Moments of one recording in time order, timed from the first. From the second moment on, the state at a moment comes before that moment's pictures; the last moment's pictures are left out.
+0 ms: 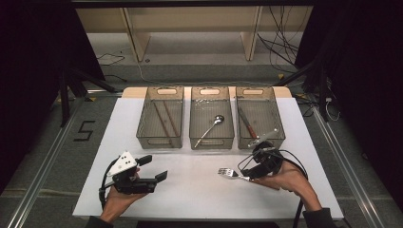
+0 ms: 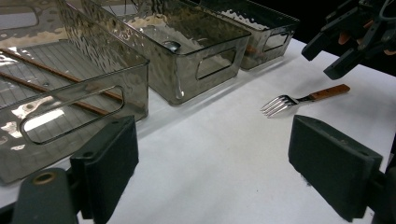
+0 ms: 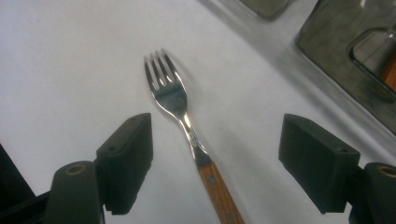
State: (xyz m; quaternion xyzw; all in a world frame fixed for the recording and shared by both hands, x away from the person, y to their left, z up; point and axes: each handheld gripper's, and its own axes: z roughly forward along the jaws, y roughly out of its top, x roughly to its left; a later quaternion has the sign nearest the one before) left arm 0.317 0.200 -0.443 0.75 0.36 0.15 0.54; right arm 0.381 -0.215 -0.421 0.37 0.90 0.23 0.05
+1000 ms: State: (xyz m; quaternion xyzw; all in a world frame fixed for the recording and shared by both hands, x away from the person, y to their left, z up) left arm 0.317 0.200 -0.443 0.75 0.36 0.15 0.53; right arm 0.377 -0.209 -0.447 0.34 0.93 0.10 0.04
